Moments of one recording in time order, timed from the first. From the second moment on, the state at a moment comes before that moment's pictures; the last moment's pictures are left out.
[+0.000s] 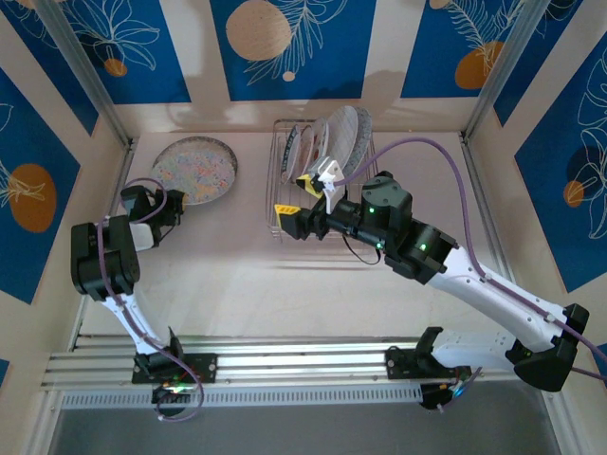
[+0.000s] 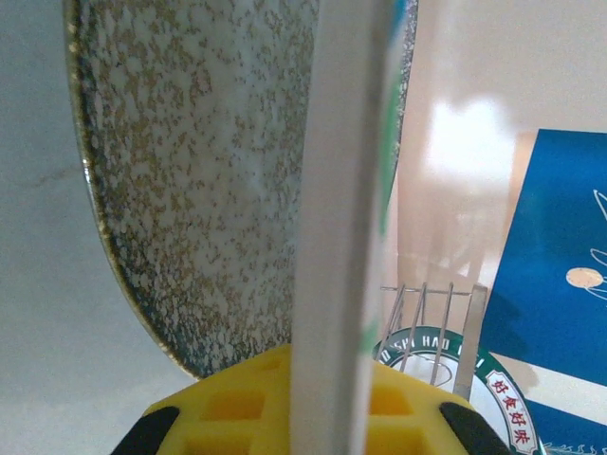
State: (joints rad) left arm 0.26 1.85 0.82 0.53 0.55 -1.27; right arm 0.93 1.12 1.21 -0.21 -0.08 0.08
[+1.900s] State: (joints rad) left arm 0.26 1.93 1.12 -0.01 0.56 -1.18; right arm 0.91 1.12 1.23 -0.24 -0.08 0.10
